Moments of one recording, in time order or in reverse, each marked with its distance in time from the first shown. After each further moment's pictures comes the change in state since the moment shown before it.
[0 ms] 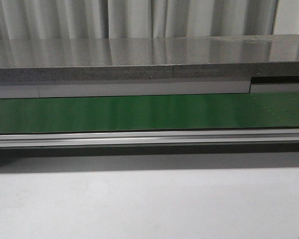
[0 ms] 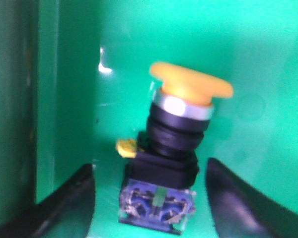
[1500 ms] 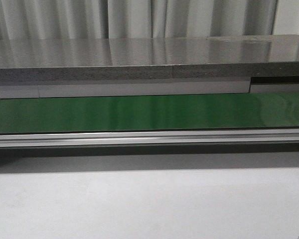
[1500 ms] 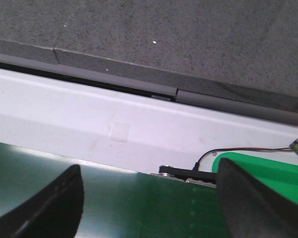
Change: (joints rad) left arm 0.000 0.000 0.000 0.000 0.000 0.000; right arm 0.347 -0.702 0.224 0.257 -0.288 0.097
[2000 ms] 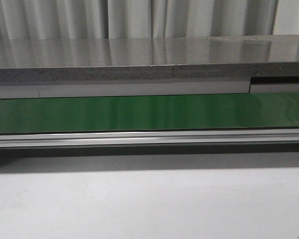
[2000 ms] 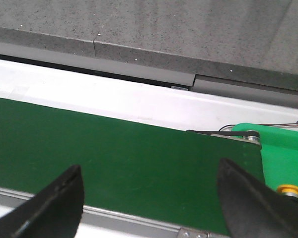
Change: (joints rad) left arm 0.000 0.000 0.000 0.000 0.000 0.000; right arm 0.065 -0.551 0.553 0.050 -0.184 0.000
